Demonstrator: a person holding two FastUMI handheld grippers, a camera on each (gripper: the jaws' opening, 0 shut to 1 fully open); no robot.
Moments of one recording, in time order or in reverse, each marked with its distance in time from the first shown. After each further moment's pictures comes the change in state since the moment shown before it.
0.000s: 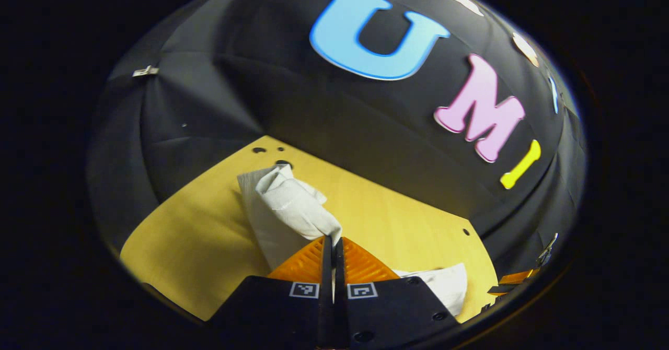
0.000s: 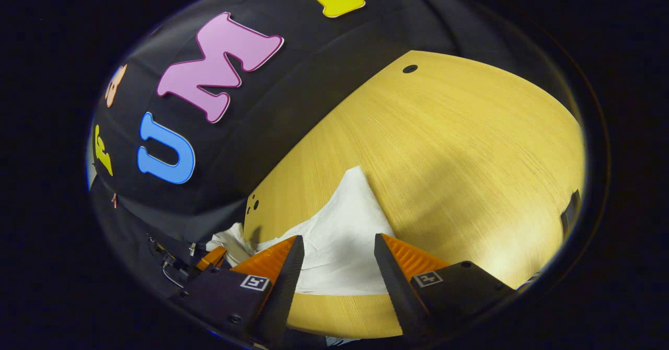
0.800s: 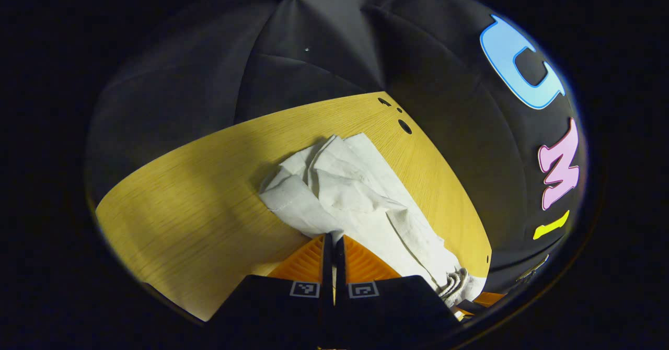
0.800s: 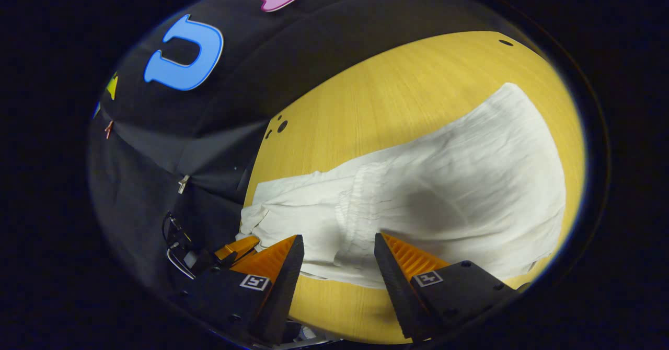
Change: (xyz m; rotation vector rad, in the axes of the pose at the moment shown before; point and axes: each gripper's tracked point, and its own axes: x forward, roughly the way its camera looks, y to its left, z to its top) left arm -0.044 0.210 -0.105 -0.464 0.185 0.337; right arm 0.122 0.131 -0.169 -0.231 0.289 0.070
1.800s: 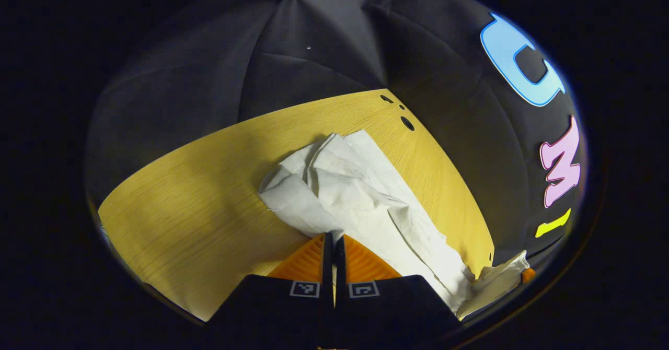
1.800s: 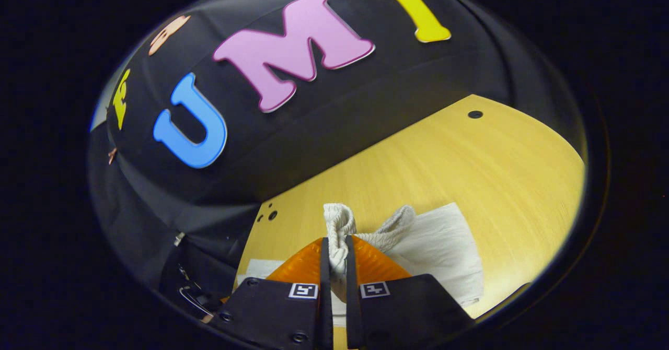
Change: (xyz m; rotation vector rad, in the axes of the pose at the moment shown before) left arm 0.000 0.005 -0.007 -0.018 0.015 0.008; right arm -0.047 0.027 0.074 -0.111 -0.366 -0.080
